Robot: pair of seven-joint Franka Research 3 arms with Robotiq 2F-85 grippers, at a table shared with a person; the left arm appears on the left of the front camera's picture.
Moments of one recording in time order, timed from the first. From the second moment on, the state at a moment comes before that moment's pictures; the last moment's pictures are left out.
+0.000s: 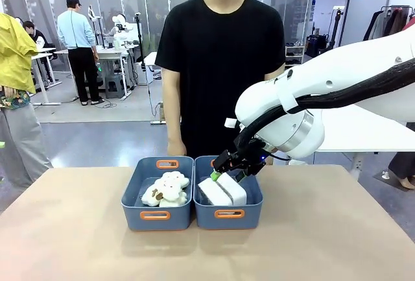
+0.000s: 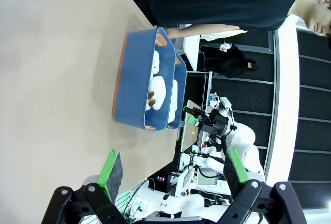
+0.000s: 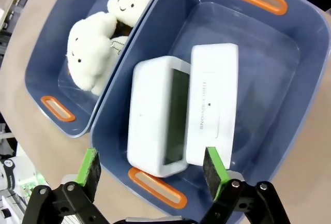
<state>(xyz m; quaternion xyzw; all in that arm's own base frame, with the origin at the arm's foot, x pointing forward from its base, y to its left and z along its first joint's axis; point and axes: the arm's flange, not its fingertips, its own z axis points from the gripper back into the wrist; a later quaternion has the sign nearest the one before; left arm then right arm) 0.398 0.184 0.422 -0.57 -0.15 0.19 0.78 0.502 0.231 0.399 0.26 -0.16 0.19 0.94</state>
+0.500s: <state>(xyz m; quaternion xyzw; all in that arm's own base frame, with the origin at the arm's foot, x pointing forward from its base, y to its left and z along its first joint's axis) 0.398 0.184 0.422 -0.57 -0.15 0.19 0.78 0.491 0.209 0.413 0.26 -0.17 0.18 0.93</state>
